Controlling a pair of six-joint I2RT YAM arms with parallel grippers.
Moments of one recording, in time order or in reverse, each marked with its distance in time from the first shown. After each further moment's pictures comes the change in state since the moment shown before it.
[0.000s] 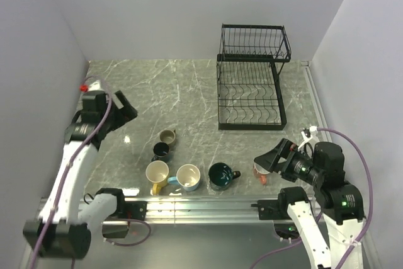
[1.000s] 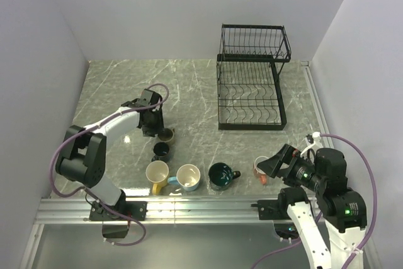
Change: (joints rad) left arm -0.312 0.656 0.029 0.134 -0.007 0.090; right arm 0.002 -0.042 0.028 -0.099 0.061 -0.017
